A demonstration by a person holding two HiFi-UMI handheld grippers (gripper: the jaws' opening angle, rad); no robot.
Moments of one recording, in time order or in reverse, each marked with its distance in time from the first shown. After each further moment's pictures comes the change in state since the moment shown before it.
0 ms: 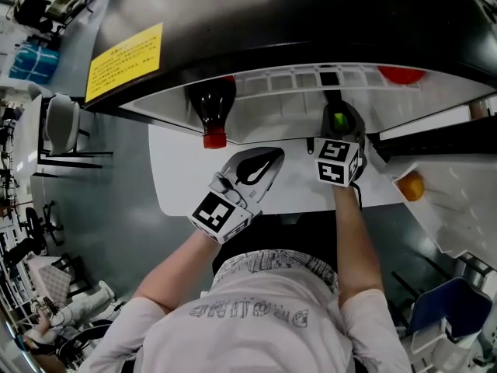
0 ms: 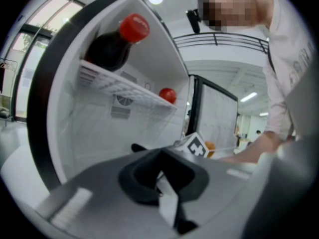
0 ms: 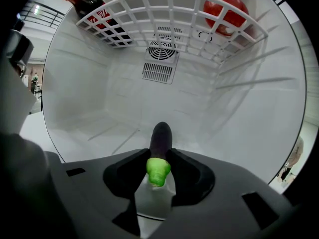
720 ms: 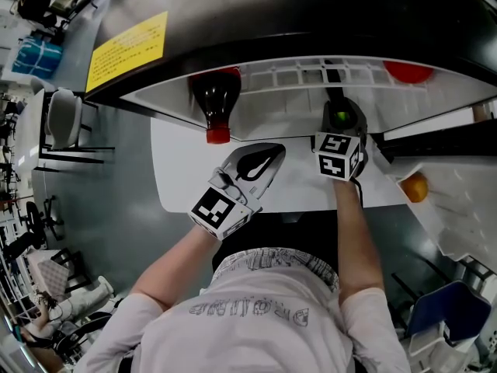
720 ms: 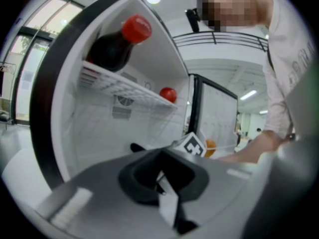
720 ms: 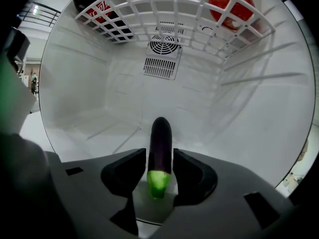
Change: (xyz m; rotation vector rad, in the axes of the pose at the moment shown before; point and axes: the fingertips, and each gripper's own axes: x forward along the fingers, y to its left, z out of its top) left arm -0.002 0.004 -0.002 0.018 0.005 0.005; right arm 0.011 0.006 -0.002 -0.001 0.022 0.011
